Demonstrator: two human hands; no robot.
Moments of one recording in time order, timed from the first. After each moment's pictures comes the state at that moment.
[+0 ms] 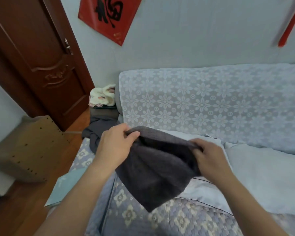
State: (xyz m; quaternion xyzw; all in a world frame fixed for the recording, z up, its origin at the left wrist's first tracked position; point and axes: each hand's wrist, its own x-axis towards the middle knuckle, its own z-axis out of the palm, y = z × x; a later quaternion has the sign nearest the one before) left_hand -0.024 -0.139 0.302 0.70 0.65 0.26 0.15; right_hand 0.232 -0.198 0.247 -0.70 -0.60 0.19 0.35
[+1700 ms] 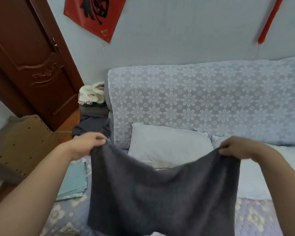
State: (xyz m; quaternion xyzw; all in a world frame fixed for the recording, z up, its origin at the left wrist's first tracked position) left_hand -0.095 -0.083 0.234 0.58 0.64 0.13 0.48; right_hand 0.396 -0.199 0.241 -0.75 -0.60 0.29 -0.05
